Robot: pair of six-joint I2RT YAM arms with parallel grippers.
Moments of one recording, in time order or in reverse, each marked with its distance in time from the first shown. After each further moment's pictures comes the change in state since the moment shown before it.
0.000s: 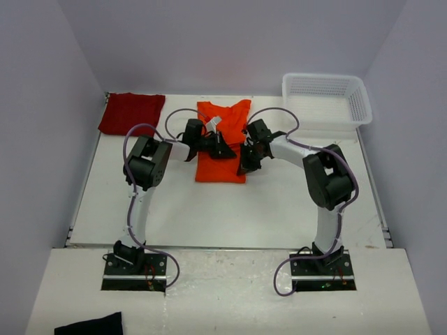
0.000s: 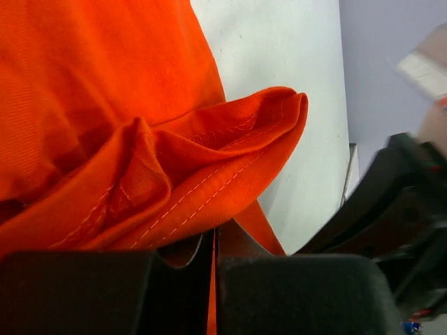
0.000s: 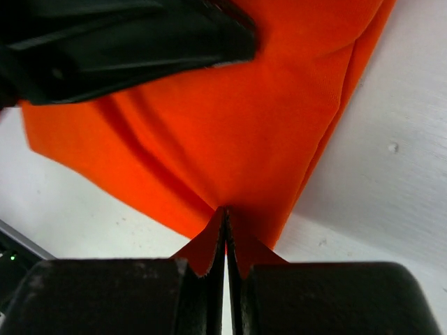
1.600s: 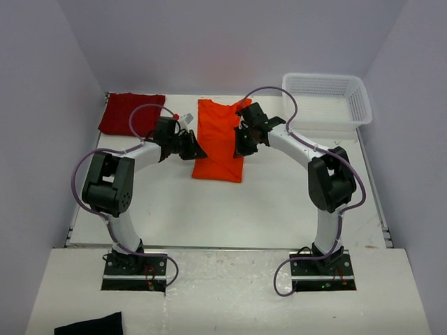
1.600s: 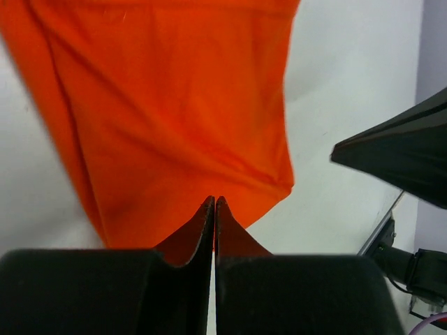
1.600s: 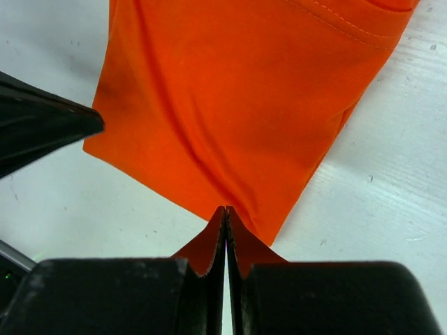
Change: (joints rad) left arm 0.137 -0.498 -0.259 -0.410 -0.241 0.214; right arm 0.043 0.000 0.224 -0.129 0.129 -0.066
